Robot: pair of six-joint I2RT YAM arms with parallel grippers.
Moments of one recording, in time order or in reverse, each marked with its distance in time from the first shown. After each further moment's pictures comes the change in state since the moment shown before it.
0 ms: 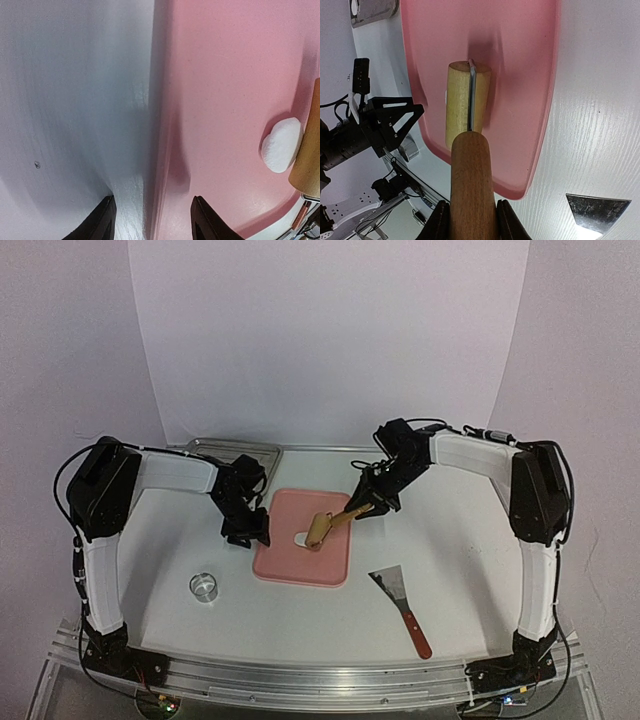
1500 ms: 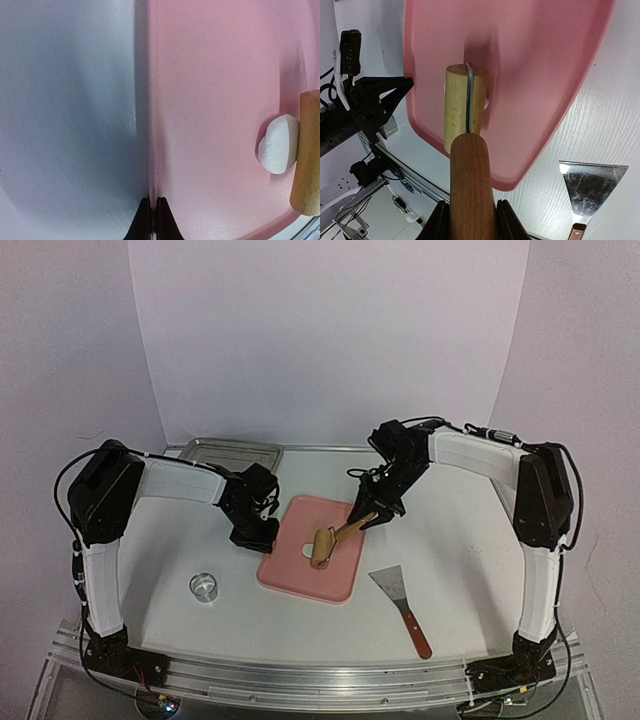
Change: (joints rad) left arm -0.096 -0.017 -0.054 0.081 -0.056 0.123; right arm 0.052 -0.044 0.005 -0.165 0.063 -0.078
